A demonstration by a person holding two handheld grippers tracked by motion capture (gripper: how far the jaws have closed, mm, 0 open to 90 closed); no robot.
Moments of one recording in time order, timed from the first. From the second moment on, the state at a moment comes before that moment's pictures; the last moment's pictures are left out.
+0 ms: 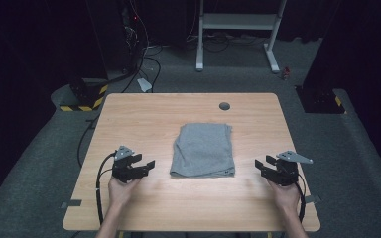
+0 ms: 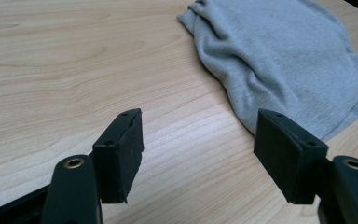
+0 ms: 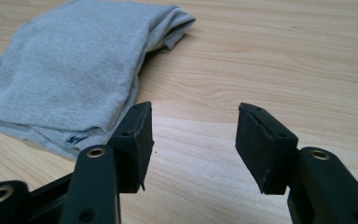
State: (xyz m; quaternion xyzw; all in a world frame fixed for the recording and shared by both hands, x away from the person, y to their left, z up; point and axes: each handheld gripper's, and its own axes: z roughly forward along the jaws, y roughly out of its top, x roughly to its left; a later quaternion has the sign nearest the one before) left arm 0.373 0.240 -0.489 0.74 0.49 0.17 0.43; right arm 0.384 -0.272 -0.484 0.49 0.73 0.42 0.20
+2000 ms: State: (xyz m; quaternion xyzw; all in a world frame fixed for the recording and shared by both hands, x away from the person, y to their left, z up) left arm 0.380 0.244 -0.528 0.75 0.52 0.23 0.35; right arm 0.393 -0.273 -0.522 0.50 0.77 0.32 0.24
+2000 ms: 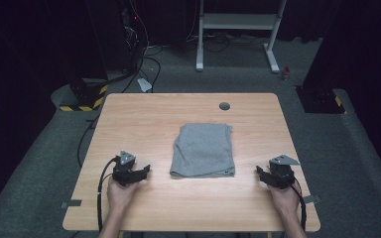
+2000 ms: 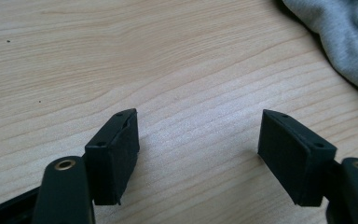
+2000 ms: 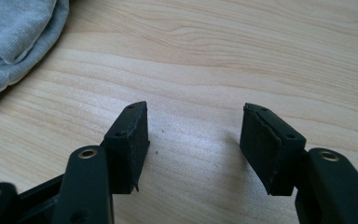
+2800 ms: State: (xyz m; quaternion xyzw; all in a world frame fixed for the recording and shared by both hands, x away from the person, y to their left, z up) left arm 0.378 0.240 -0.528 0.75 0.51 0.23 0.34; right arm 0.396 -0.276 -0.523 0.51 0.76 0.33 0.23
